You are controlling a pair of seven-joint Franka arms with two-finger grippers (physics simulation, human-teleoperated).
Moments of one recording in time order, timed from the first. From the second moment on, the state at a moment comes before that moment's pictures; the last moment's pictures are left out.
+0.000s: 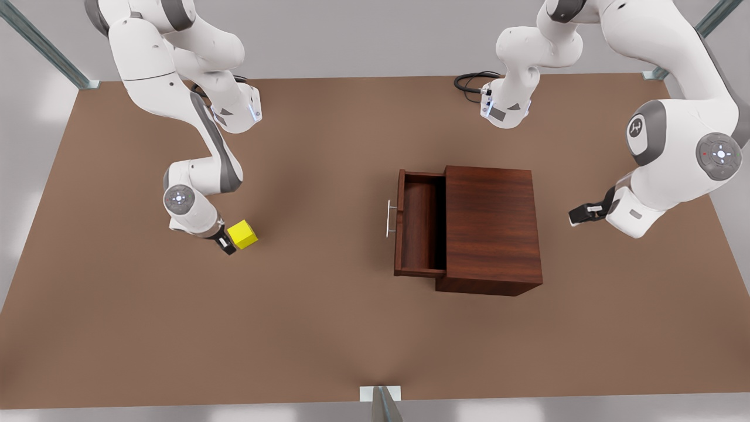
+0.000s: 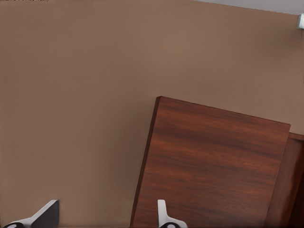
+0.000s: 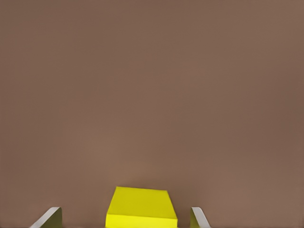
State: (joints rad) left arm -0.14 0.22 0.12 -1.43 -0.05 1.57 -0.13; right arm 0.07 0.26 0.05 -2.25 -0.11 2.47 1.08
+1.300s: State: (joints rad) left arm -0.15 0.22 0.12 -1.43 -0.05 1.57 0.06; right arm 0.02 0.23 0.13 -2.18 -0.06 2.42 0.98
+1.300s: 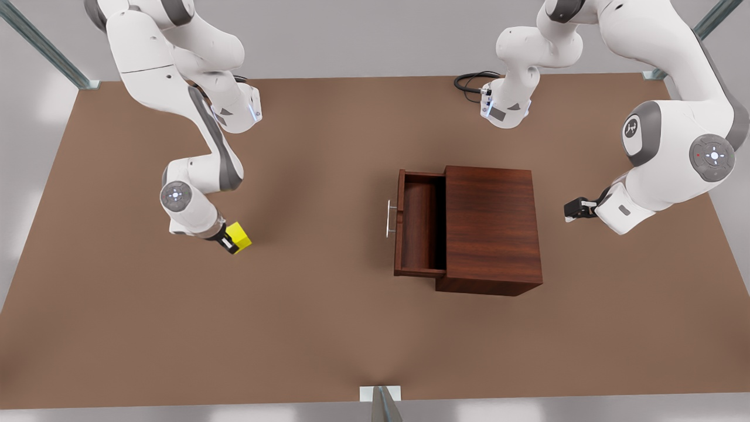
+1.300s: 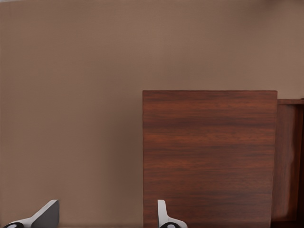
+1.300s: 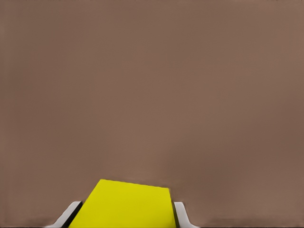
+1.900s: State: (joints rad) left arm -0.15 0.23 0.11 -1.43 -0.05 1.57 0.07; right arm 0.28 0.34 0.19 -1.60 0.12 1.96 1.27
